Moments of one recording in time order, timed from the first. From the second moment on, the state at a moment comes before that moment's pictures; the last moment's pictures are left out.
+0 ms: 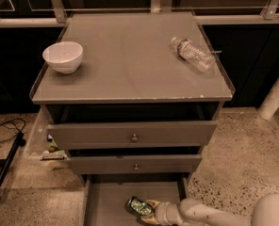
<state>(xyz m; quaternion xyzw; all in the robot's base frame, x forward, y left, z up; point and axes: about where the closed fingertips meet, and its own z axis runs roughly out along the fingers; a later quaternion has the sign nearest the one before) 0.452 -0.055 0.160 -0.53 0.74 0.24 0.34</state>
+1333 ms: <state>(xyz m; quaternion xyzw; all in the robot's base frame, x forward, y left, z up) 0.447 -0.123 0.341 -0.57 0.69 0.18 0.40</state>
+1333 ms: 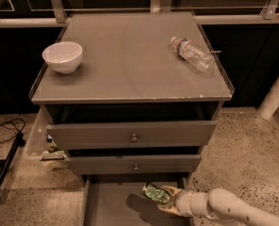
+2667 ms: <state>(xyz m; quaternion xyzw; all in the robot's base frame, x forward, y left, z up) 0.436 -0.151 0.507 -0.63 0.62 0.12 0.45</state>
